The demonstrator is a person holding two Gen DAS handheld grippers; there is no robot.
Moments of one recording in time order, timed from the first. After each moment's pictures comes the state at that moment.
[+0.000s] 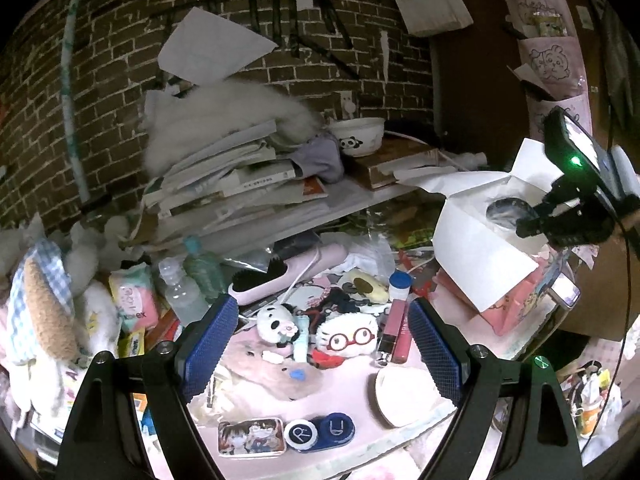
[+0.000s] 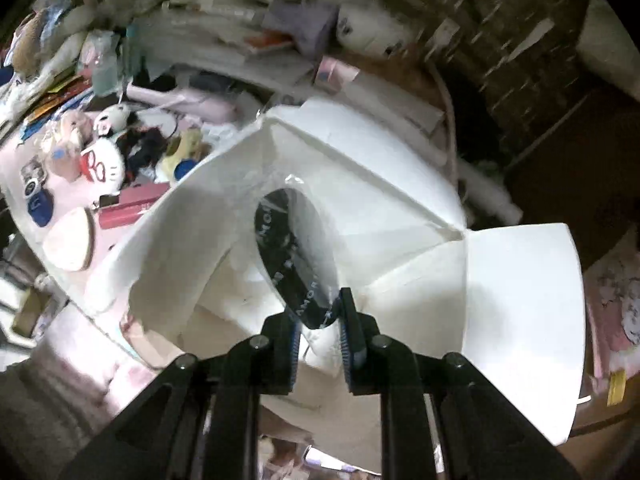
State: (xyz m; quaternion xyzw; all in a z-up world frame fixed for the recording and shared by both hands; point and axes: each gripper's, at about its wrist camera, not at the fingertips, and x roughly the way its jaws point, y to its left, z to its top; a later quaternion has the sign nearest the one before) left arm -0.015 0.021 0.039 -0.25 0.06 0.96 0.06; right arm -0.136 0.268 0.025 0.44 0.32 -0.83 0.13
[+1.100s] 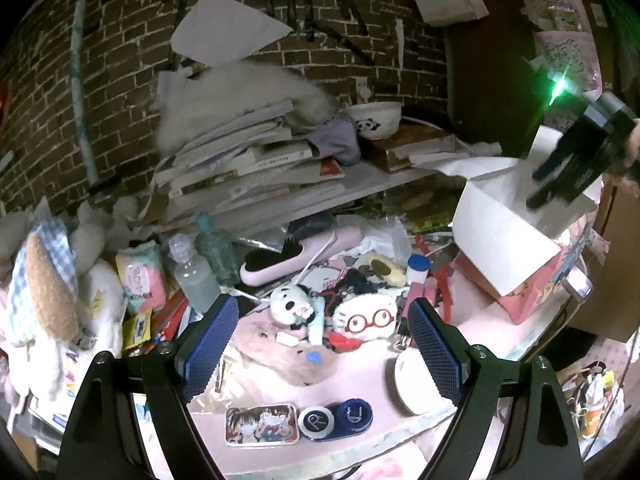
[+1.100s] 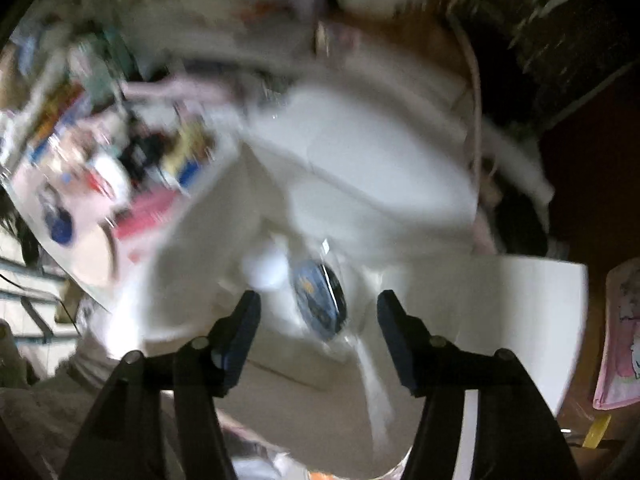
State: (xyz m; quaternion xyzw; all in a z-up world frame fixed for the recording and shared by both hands) left arm -0.019 0.001 0.017 -0.27 0.05 0.96 0.05; right arm -0.160 0.278 0.077 0.51 0.26 -0.80 0.15
